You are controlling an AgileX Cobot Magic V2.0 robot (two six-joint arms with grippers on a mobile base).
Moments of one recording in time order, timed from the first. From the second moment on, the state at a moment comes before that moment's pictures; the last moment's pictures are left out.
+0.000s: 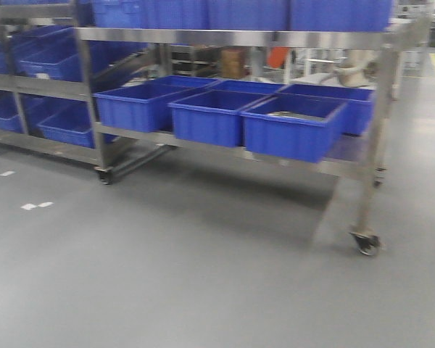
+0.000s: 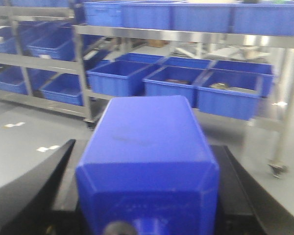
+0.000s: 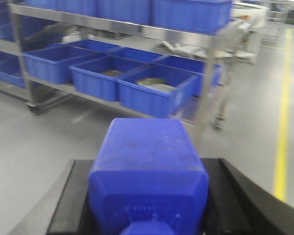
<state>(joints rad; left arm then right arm) 0.02 0.16 -0.46 -0.23 0.46 0.19 0.03 0.28 -0.41 -0.09 0.28 0.09</state>
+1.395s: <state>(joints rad) 0.02 0.16 -0.46 -0.23 0.46 0.19 0.03 0.28 -0.41 -0.09 0.28 0.09</state>
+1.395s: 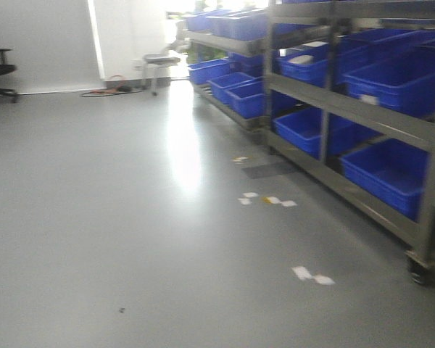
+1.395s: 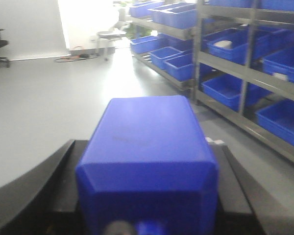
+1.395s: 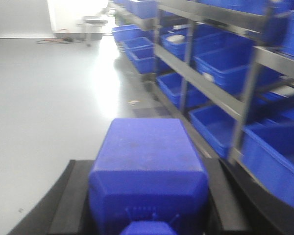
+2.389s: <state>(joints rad) 0.02 0.16 -0.46 -0.23 0.46 0.19 0.03 0.28 -0.41 -0.09 0.28 0.09</state>
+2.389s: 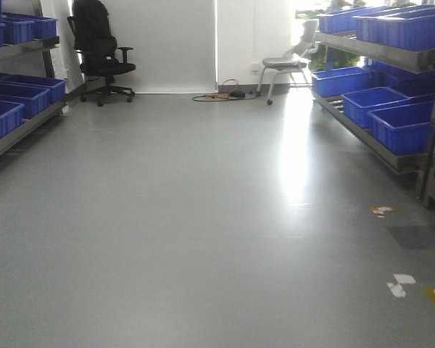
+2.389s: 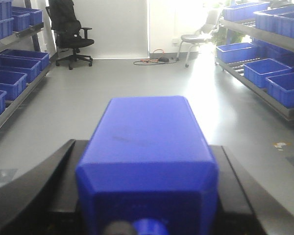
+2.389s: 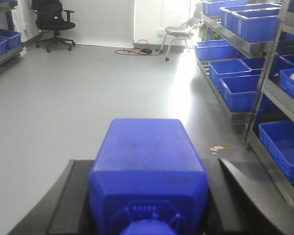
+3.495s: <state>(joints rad) 0.02 0.16 -0.46 -0.23 0.46 0.19 0.03 0.28 -0.41 -0.09 0.28 0.09</state>
